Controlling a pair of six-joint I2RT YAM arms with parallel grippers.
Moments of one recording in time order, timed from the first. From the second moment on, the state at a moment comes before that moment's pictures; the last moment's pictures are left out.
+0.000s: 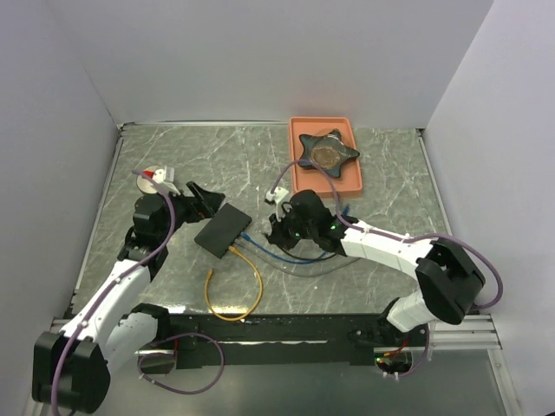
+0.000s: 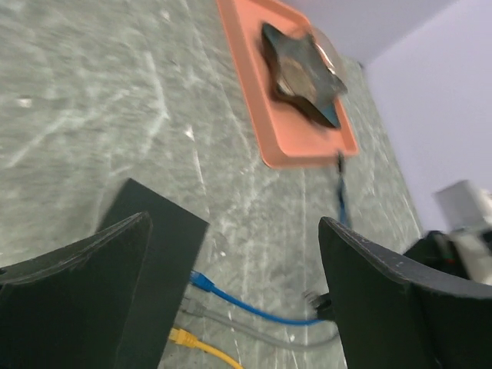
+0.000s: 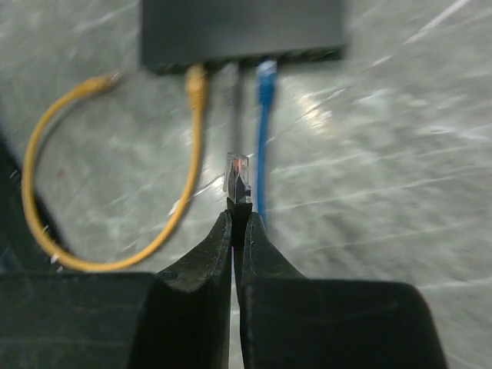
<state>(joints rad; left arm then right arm) -0.21 0.89 0.51 0.21 0.23 -0.61 0.80 1.44 0.87 -0.06 -0.24 0.07</state>
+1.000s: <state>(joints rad) -0.29 1.05 0.51 0.59 0.85 -0.62 0.66 1.34 0.85 0.17 -0.70 0.17</state>
